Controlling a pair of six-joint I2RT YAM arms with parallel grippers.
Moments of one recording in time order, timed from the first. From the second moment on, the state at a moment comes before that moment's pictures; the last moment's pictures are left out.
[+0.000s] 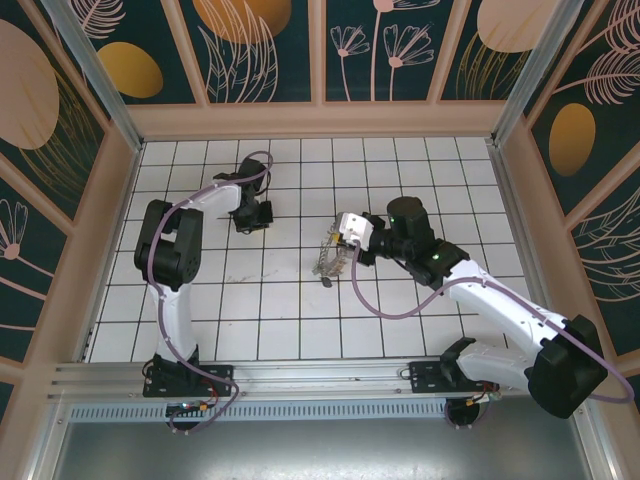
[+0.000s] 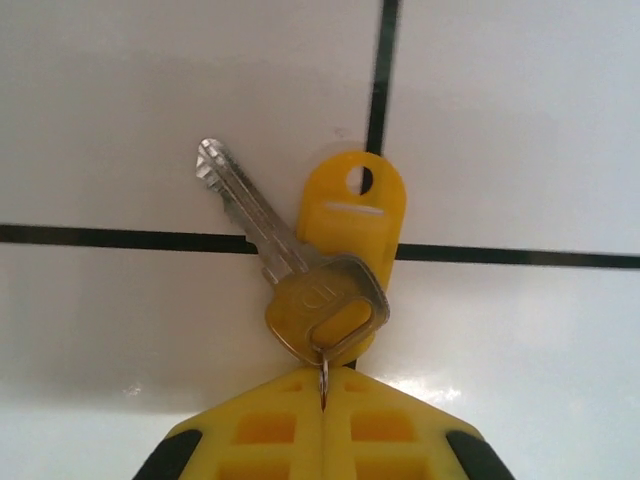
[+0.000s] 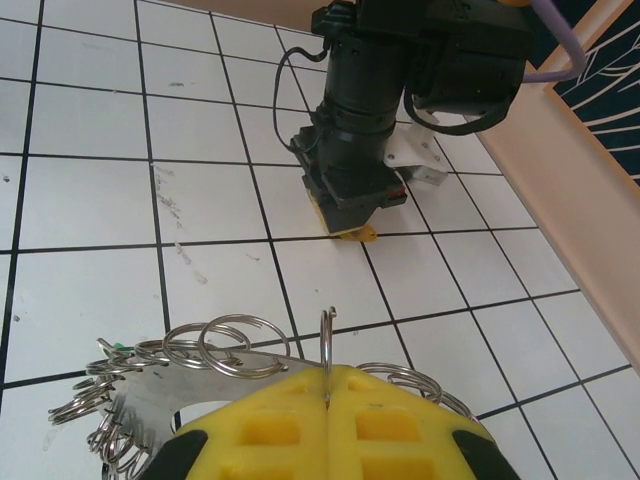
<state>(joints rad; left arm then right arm) -0.31 2.04 1.45 -0.69 0.09 -0.40 0.66 1.13 0.80 -0.11 -0.43 -0.63</state>
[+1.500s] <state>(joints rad) -0.40 1.65 0.82 -0.37 0.29 0.94 0.59 1.18 0.81 -0.25 -0.52 -0.67</state>
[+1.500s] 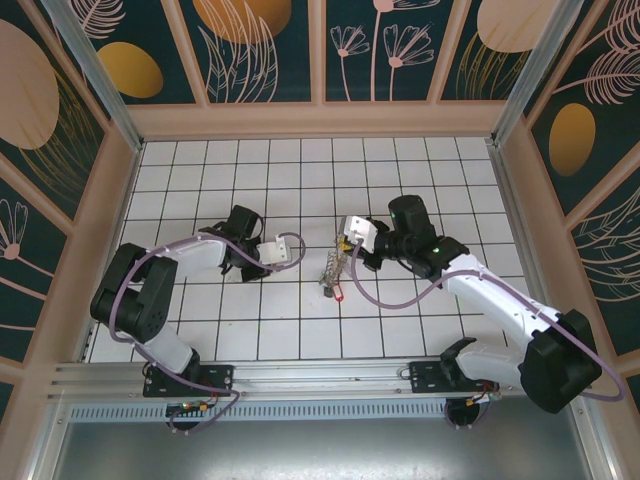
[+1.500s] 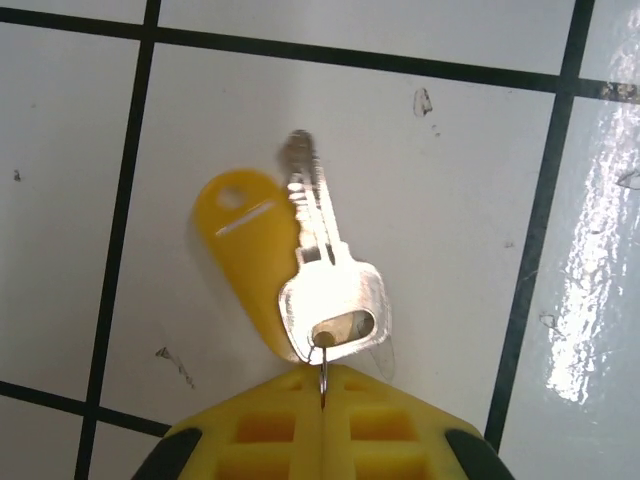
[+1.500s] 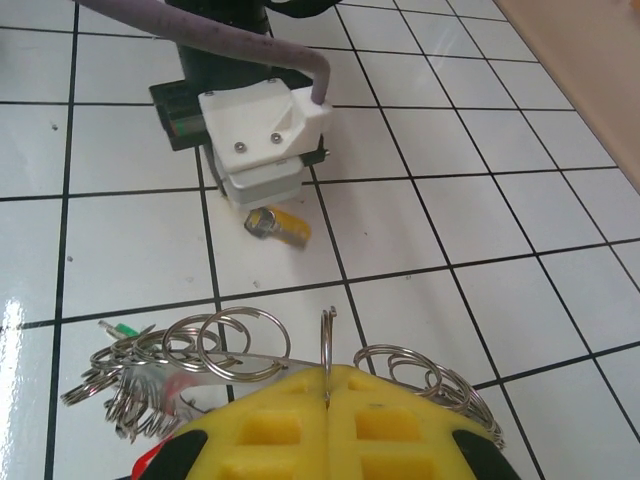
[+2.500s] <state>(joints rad) -0.26 1.68 0.97 -0.36 0.52 1.11 0.59 1.20 0.88 -0.33 -0.52 -0.72</state>
